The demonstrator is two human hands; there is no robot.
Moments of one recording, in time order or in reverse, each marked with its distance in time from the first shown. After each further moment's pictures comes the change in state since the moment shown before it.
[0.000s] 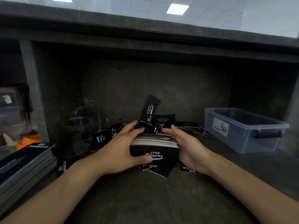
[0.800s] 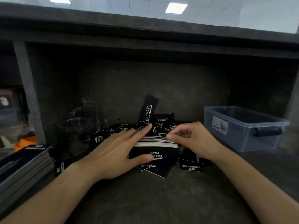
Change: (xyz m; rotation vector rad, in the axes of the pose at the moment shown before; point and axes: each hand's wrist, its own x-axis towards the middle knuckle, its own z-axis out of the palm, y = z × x) left_hand -0.009 0.017 -0.008 0.362 -0.050 0.105; right_hand -0.011 -0.025 -0.027 -0.771 0.062 -0.330
